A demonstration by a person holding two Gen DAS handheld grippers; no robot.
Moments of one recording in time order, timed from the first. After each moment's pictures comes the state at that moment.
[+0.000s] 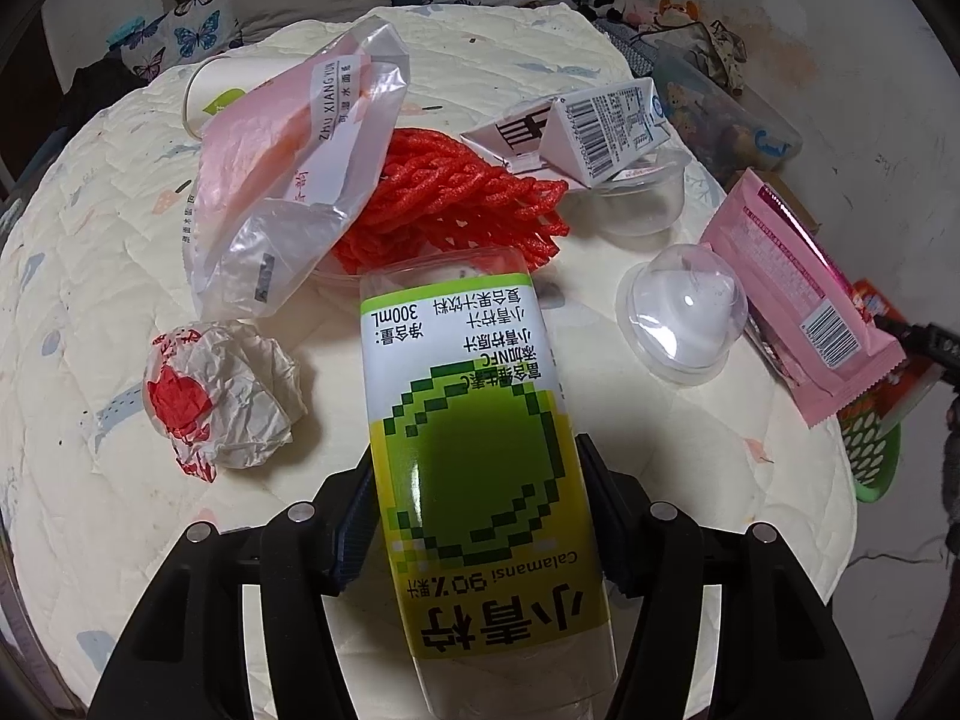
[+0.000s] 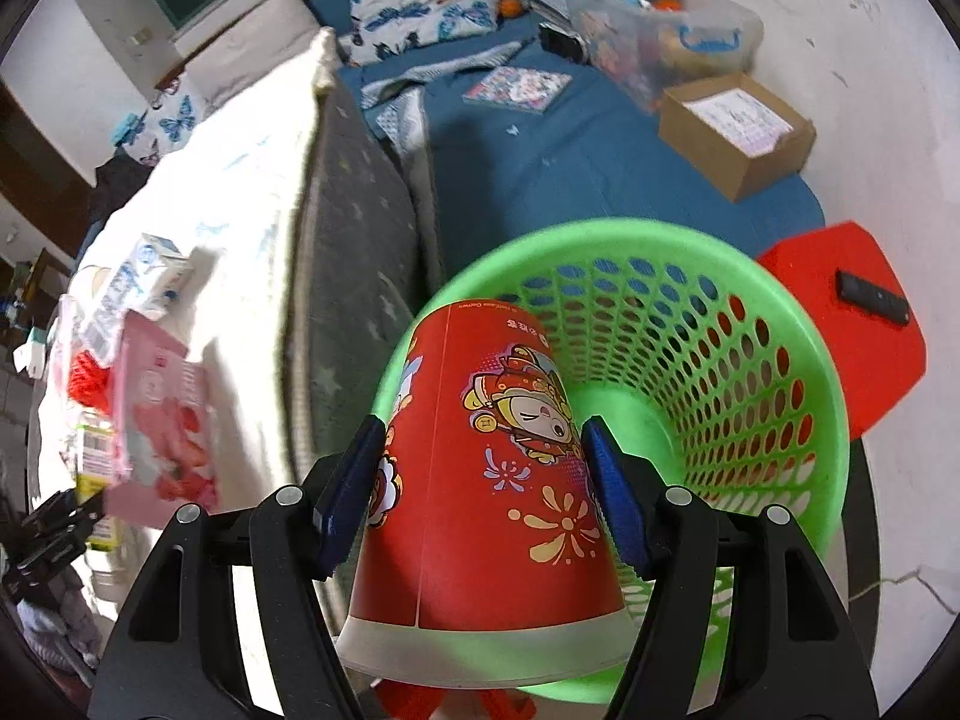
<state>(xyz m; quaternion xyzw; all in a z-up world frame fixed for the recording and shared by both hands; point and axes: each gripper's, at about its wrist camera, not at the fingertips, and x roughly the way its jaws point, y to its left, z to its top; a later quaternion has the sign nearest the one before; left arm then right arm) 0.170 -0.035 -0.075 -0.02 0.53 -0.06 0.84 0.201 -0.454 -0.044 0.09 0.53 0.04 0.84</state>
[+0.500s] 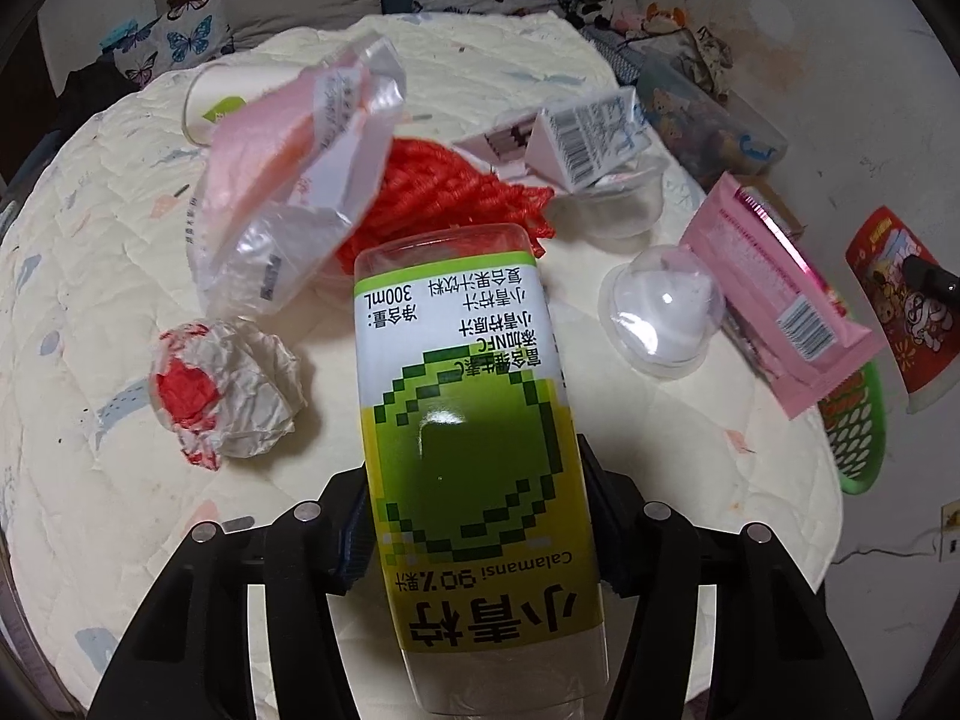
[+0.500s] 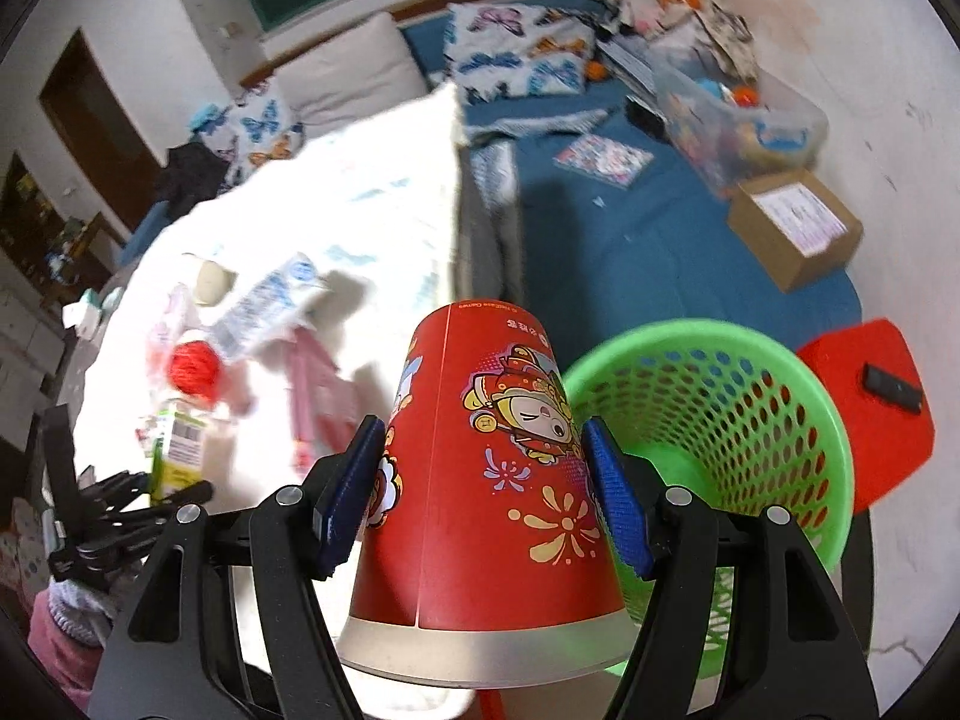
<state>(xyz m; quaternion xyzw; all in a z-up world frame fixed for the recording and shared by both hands) 0.160 -0.032 -0.067 -0.04 0.52 -0.08 0.85 0.182 -0.392 0.025 0.05 0.46 0.13 0.88</state>
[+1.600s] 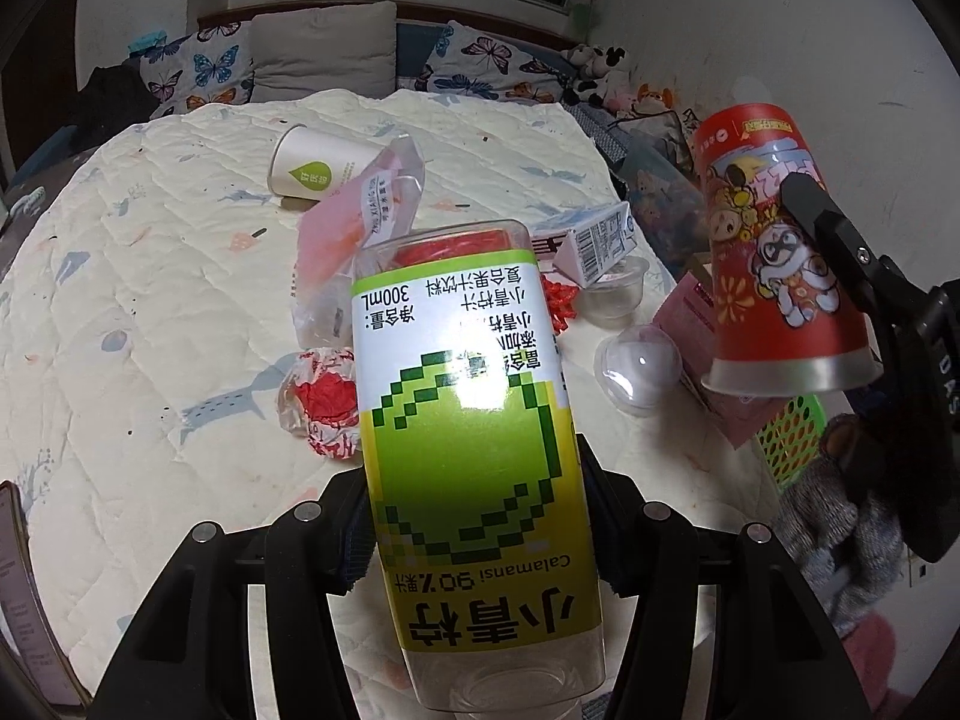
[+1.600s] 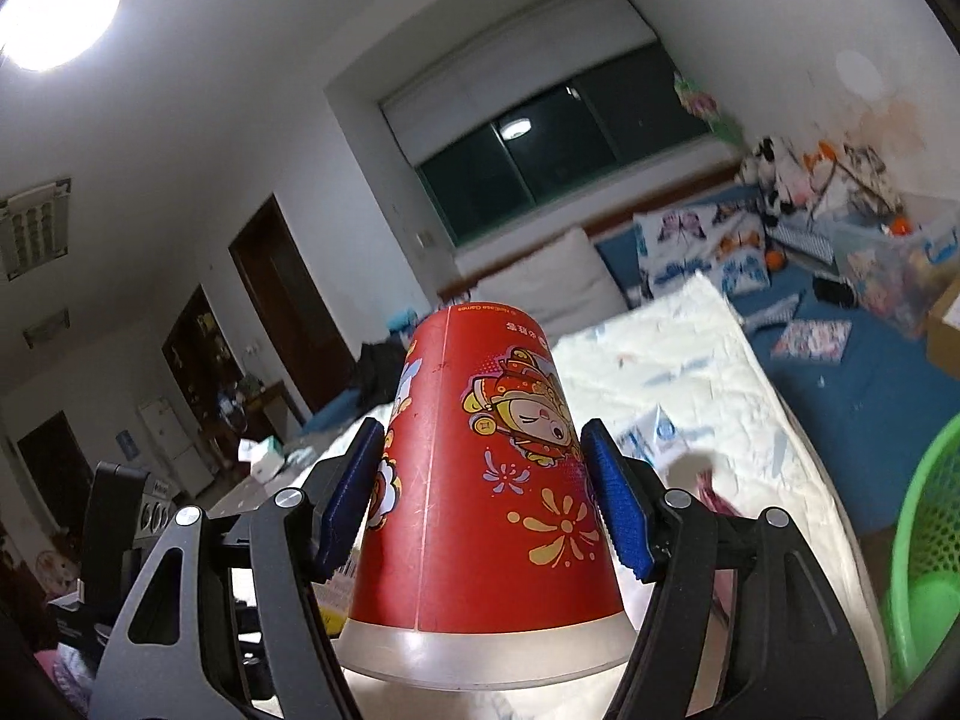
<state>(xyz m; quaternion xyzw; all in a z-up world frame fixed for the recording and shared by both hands) 0.117 0.025 -0.021 -0.09 0.45 -0.10 0.88 0.150 -0.273 0.020 0.19 0.15 0.29 0.93</state>
